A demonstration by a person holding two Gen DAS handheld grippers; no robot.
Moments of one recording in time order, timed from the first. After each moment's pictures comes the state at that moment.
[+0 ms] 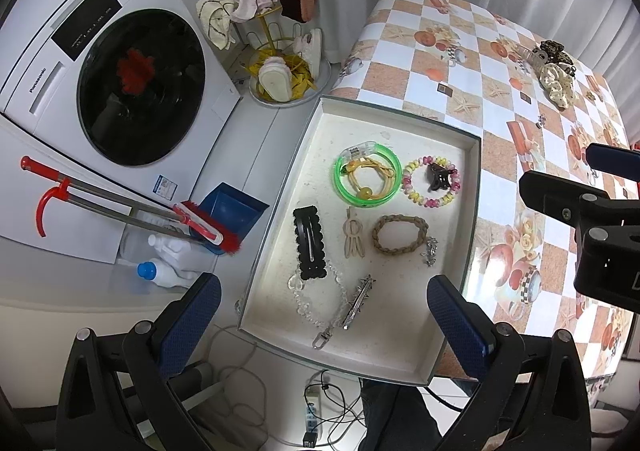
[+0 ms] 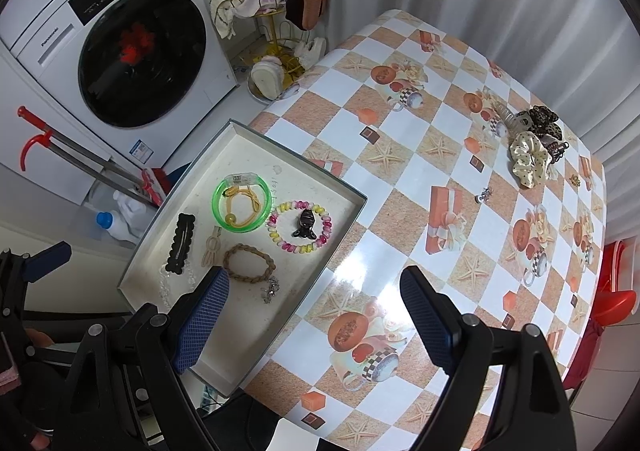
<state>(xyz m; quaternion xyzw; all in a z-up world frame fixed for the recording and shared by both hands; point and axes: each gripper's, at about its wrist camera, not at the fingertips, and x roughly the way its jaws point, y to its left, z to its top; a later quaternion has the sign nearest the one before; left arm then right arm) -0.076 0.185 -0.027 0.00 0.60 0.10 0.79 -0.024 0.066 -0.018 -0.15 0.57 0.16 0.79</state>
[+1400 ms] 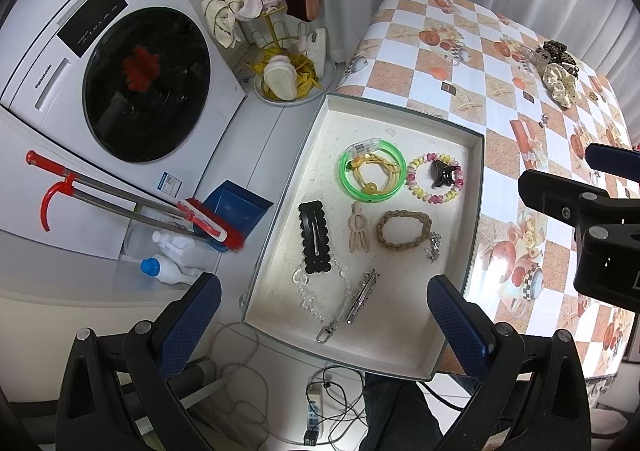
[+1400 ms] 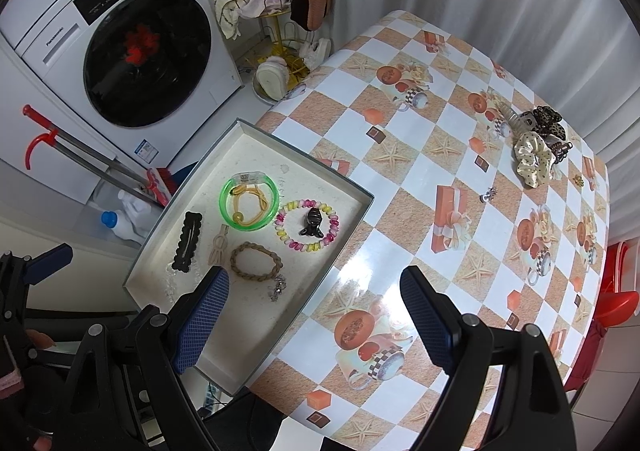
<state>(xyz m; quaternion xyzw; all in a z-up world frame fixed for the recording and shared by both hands) -0.081 0.188 -0.027 0.00 0.60 0.10 0.79 -0.026 0.070 -0.019 -0.15 0.57 0.16 0.79</state>
